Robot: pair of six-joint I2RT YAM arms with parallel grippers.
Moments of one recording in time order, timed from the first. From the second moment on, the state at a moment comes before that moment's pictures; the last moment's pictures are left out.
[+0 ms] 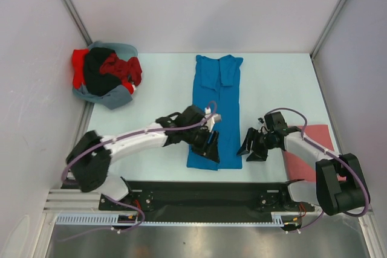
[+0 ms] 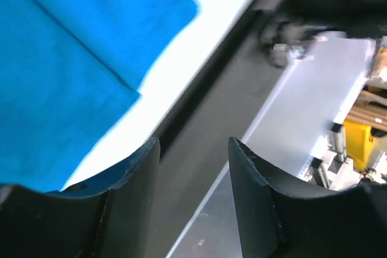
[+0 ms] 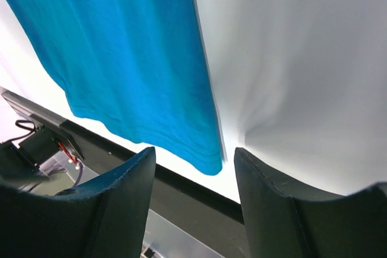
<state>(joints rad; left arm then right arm) -0.91 1.59 0.99 -0.36 0.55 -0.54 0.24 1.27 0.56 -0.48 -0.51 0.59</state>
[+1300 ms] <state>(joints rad) -0.57 1.59 0.58 -0.10 0.69 -0.60 0.28 1.27 0.42 -0.35 -0.56 0.66</state>
